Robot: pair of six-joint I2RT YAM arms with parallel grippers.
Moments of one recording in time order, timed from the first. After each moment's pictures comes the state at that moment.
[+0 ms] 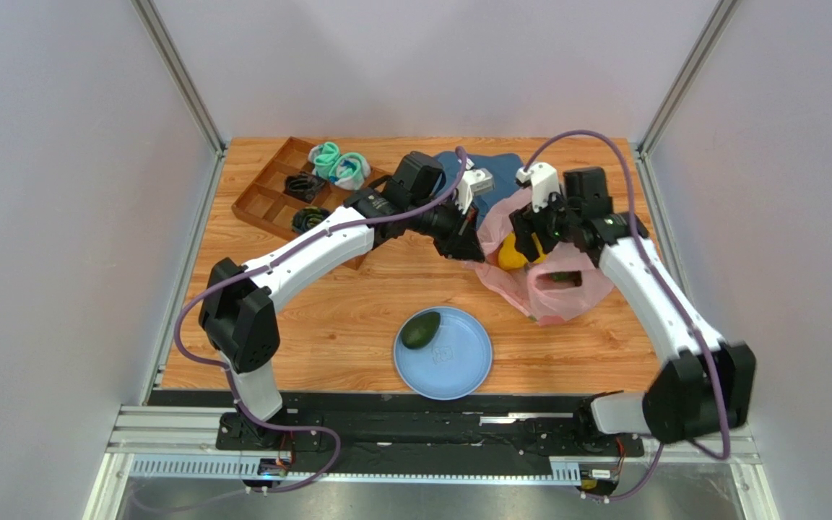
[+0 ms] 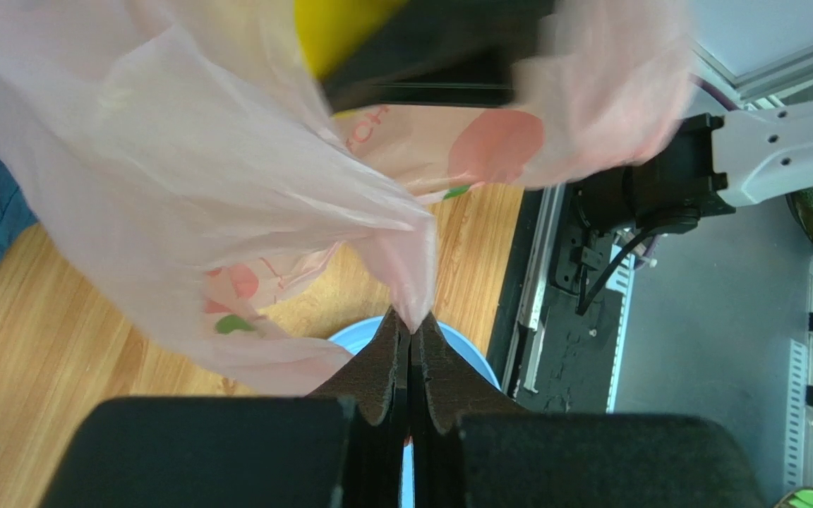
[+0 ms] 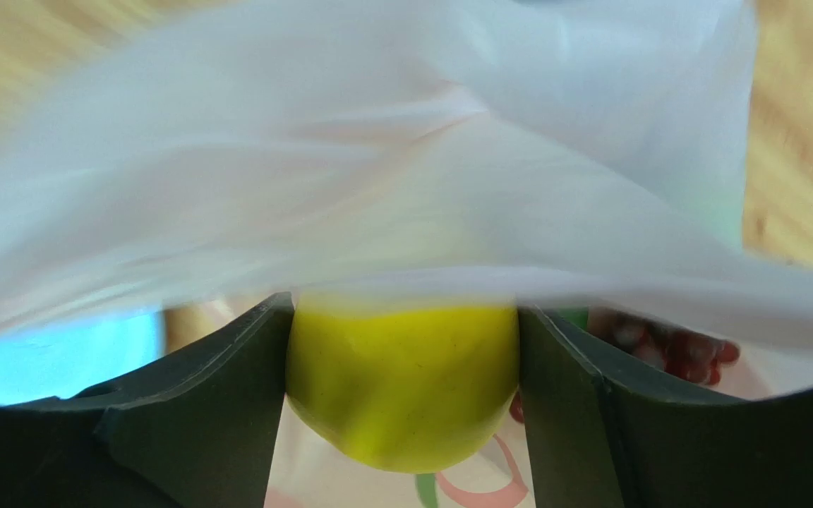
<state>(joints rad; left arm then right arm) -0.76 1.78 1.60 -0.46 0.70 -0.08 0.22 1.39 1.18 -0.63 -0.21 -0.34</state>
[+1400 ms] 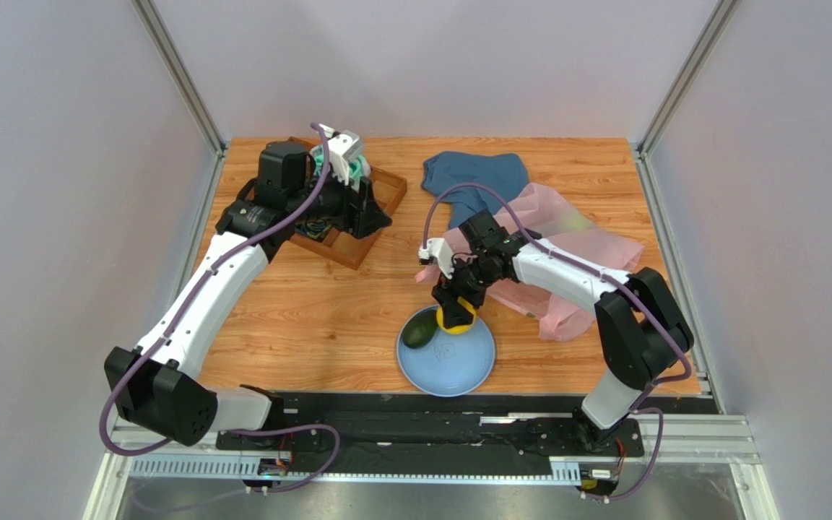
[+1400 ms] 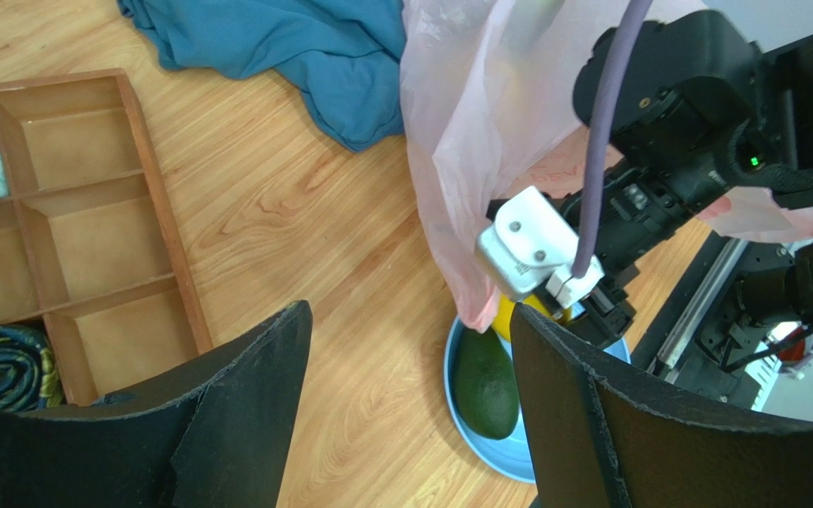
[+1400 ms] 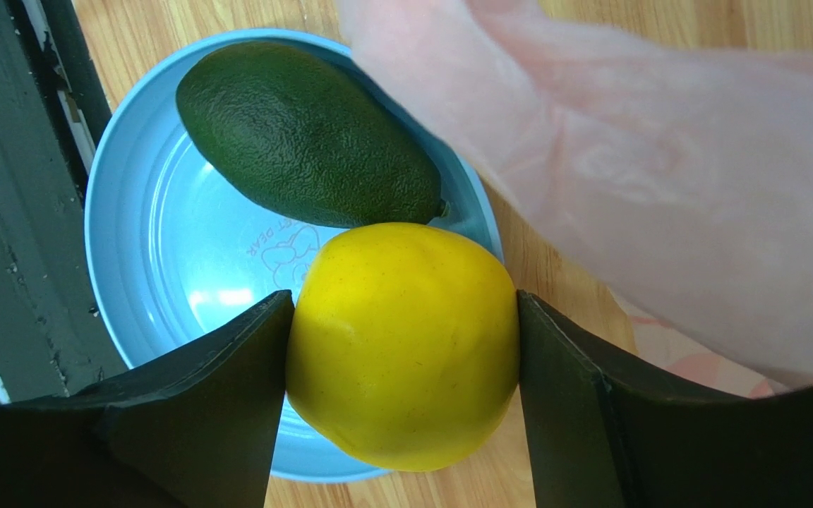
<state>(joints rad) -0.34 1.31 1.32 -0.50 0.56 -0.03 0.61 1.66 1.12 -0.62 -0.57 -0.50</state>
